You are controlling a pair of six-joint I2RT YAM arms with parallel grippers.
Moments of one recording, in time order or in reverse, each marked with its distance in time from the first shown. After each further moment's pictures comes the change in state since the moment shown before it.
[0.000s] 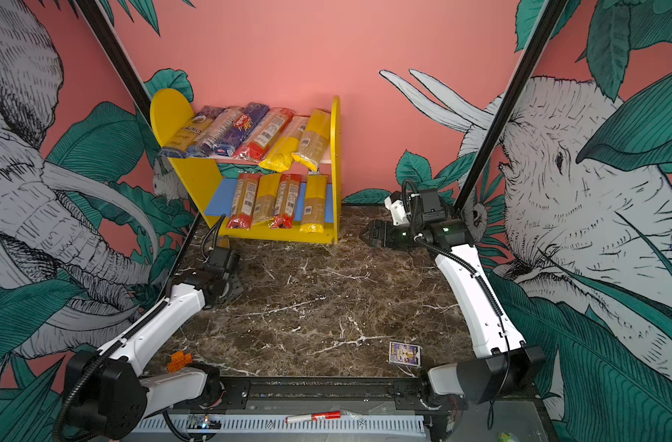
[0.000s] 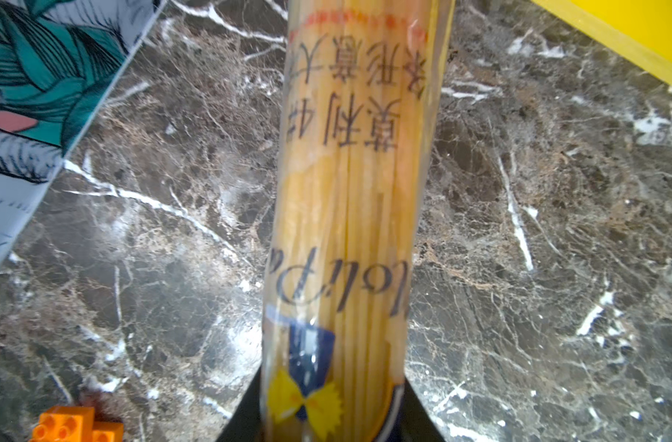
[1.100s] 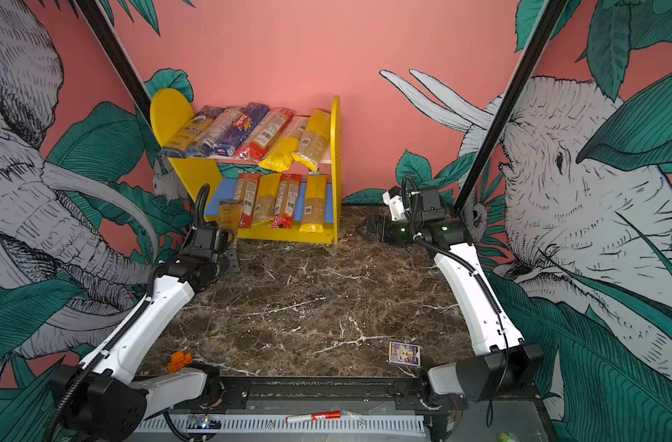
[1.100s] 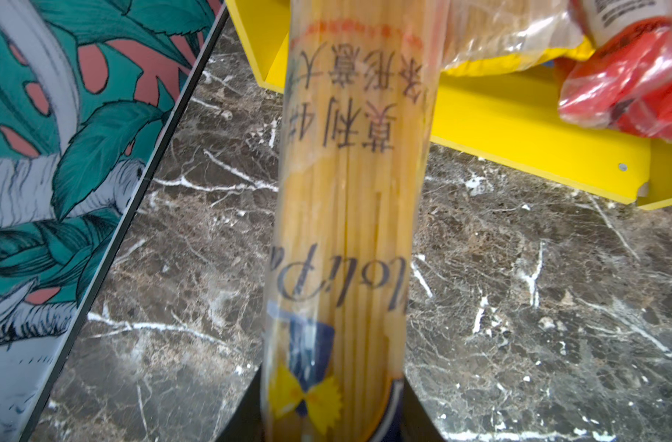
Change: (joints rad) left arm 0.020 0.009 0.236 0.045 0.071 0.316; right arm 0.000 0.013 0.002 0.082 -0.069 0.053
